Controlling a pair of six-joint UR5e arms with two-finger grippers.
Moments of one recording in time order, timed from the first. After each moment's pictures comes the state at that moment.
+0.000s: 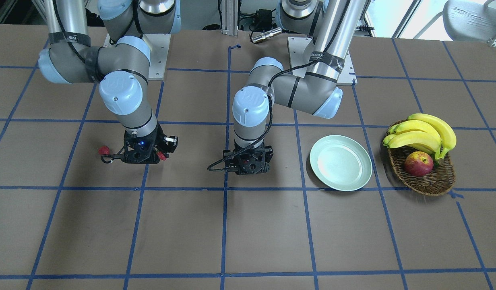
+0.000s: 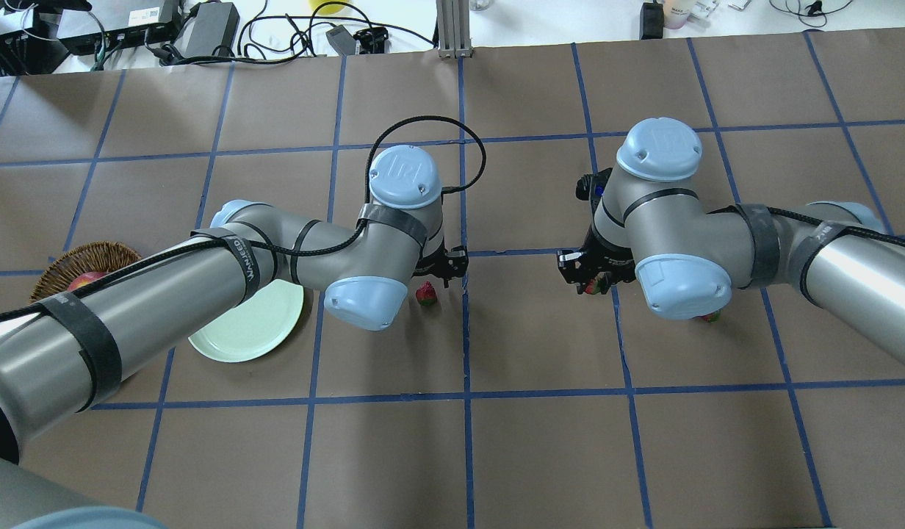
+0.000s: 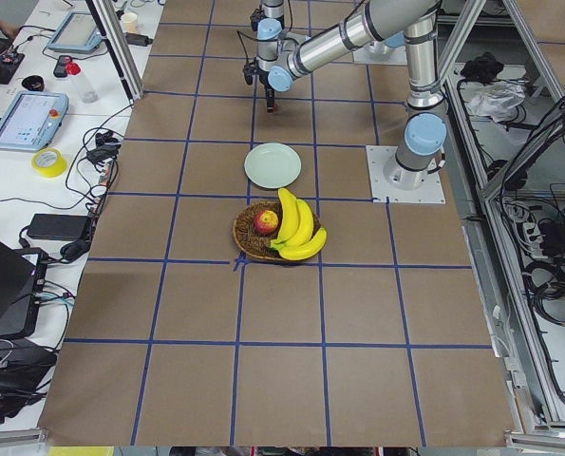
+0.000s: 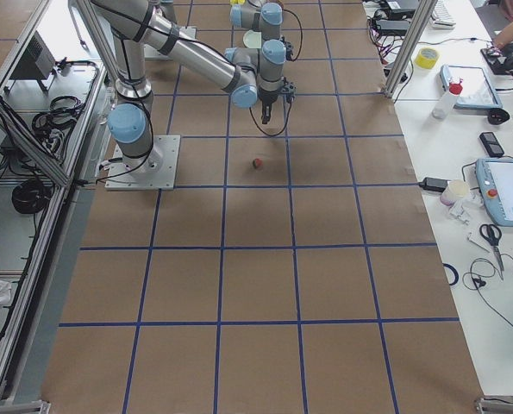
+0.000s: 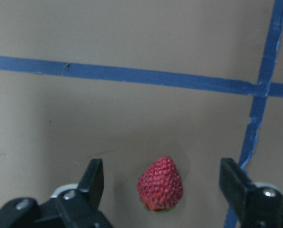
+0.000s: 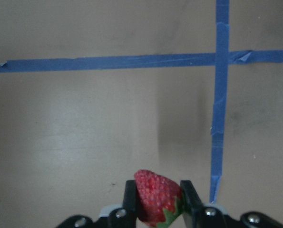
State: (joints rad) left arm -1.92 -2.01 -1.88 -0.83 1.60 -0.46; right arm 1.65 -1.35 2.05 -2.22 -1.53 0.12
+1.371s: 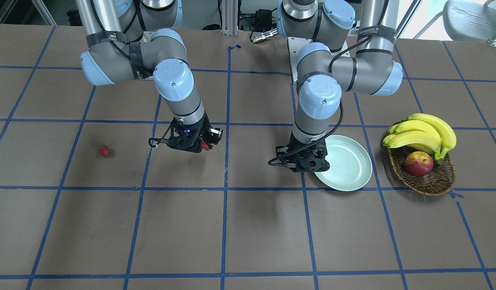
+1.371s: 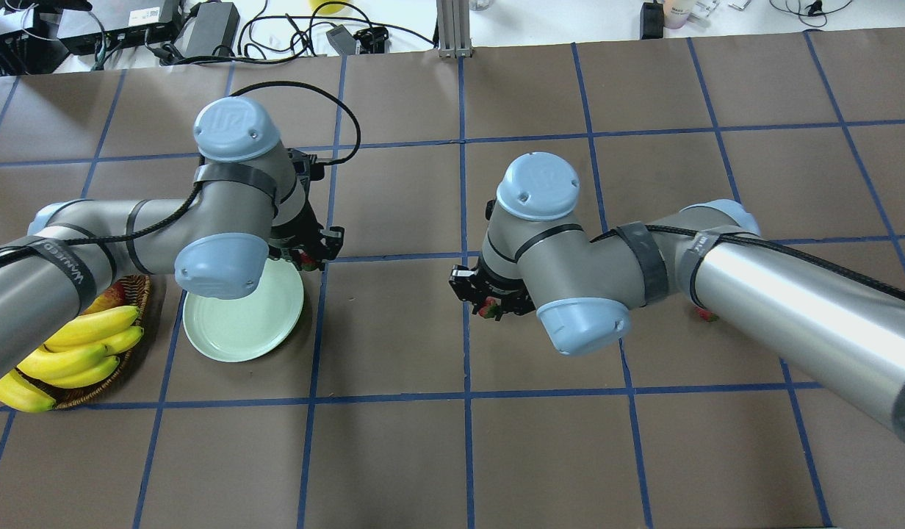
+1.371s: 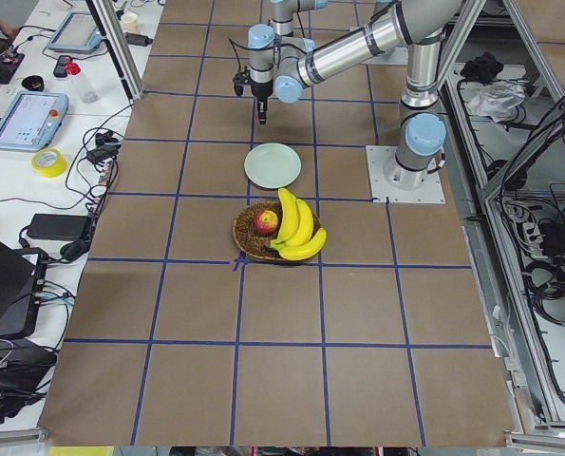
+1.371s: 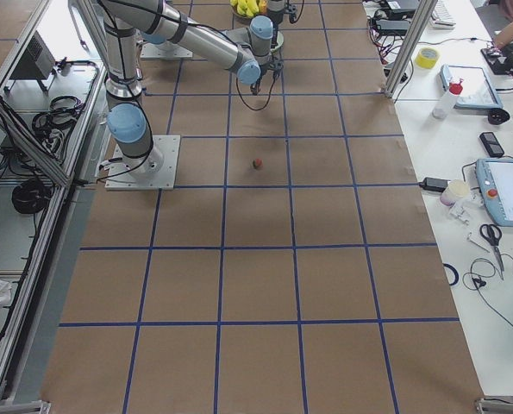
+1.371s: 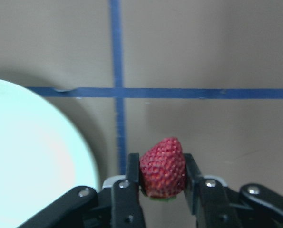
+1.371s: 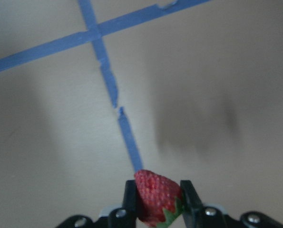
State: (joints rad) left arm -1.55 -1.80 -1.99 -0.96 1.62 0.06; right arm 1.95 -1.25 1.96 -2.30 -1.40 0.66
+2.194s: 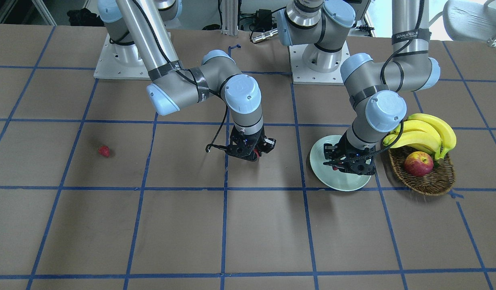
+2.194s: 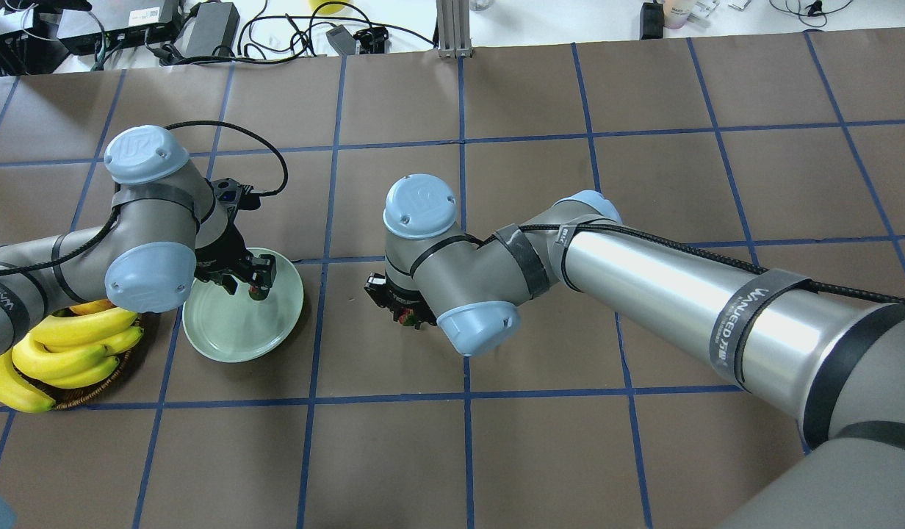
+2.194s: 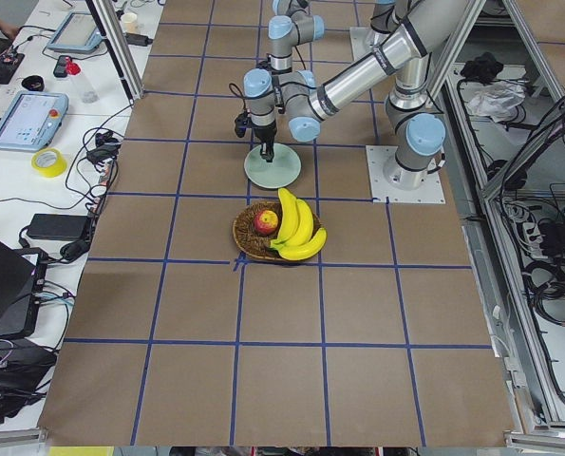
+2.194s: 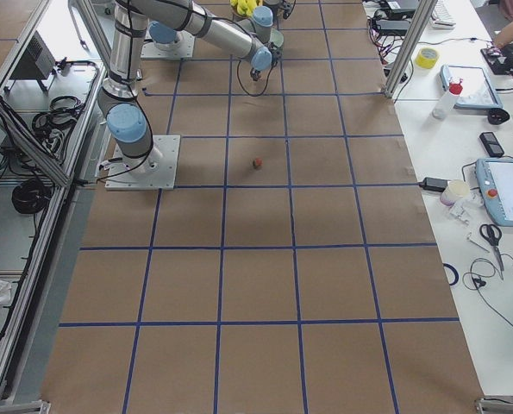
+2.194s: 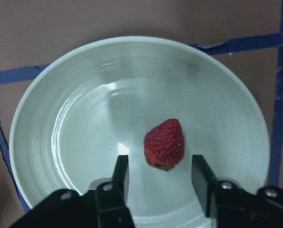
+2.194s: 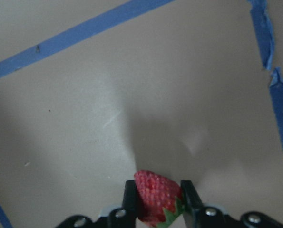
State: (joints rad) left arm -1.39 -1.80 -2.05 -0.95 1.62 0.30; right arm 2.10 -1.07 1.79 -2.33 -1.40 0.87
